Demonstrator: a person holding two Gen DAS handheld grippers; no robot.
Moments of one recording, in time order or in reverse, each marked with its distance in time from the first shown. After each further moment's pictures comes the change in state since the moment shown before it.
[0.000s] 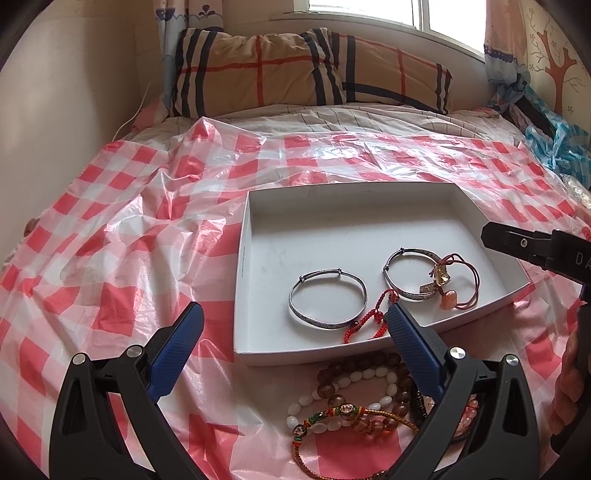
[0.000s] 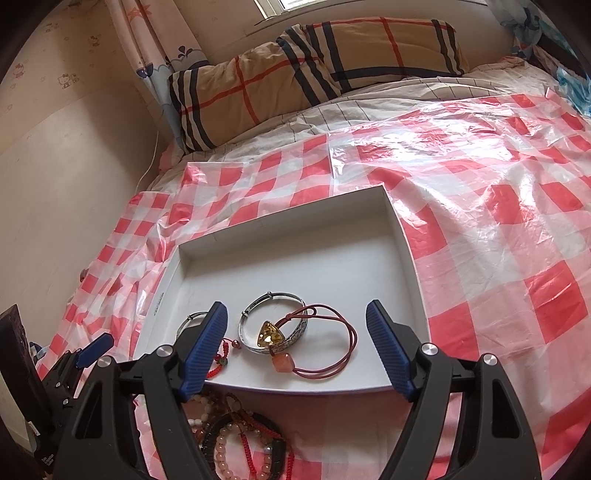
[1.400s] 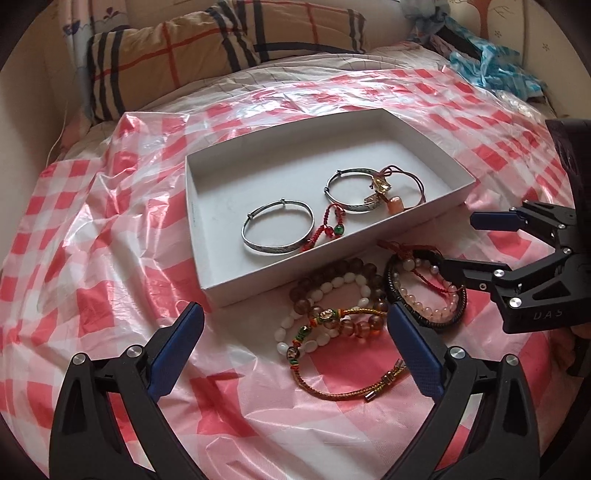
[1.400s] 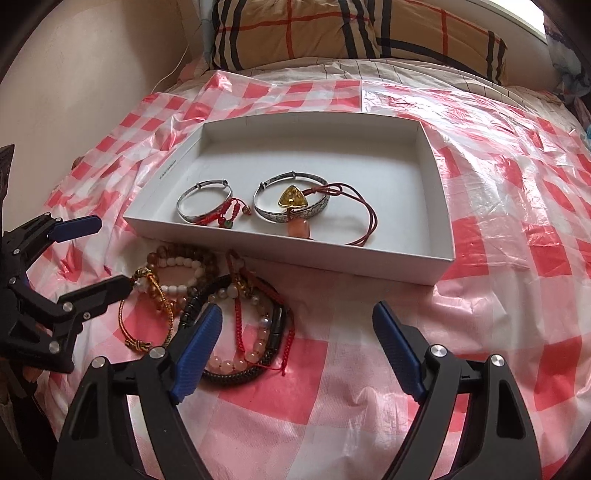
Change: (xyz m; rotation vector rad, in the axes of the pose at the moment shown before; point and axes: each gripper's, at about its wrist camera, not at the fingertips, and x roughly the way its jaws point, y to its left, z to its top) left arm -0.014 -0.005 -0.028 0.299 0.157 -0.202; right arm -0.006 0.027 -0.075 -0.263 0.199 -0.102
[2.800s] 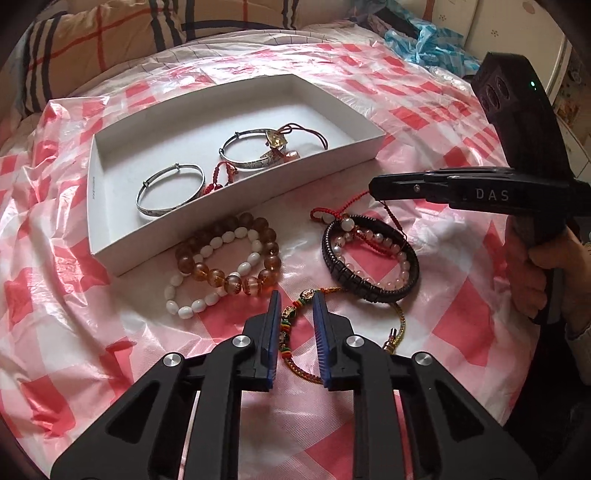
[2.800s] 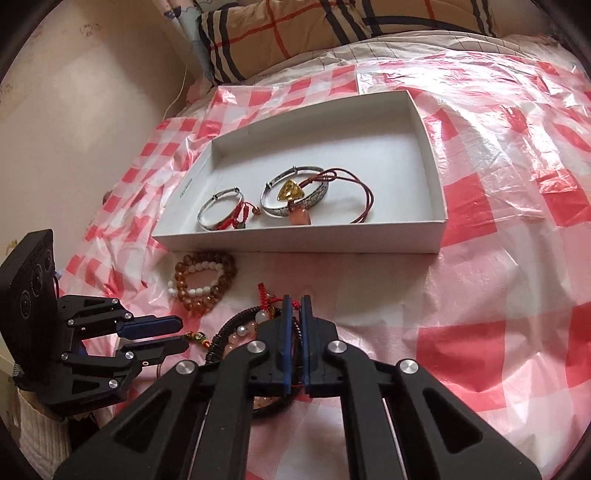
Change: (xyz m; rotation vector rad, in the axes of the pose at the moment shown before) left arm -0.002 -0.030 -0.022 0.070 0.082 -0.297; right arm -0.020 -0.038 -0.004 0.175 -0.007 0.216
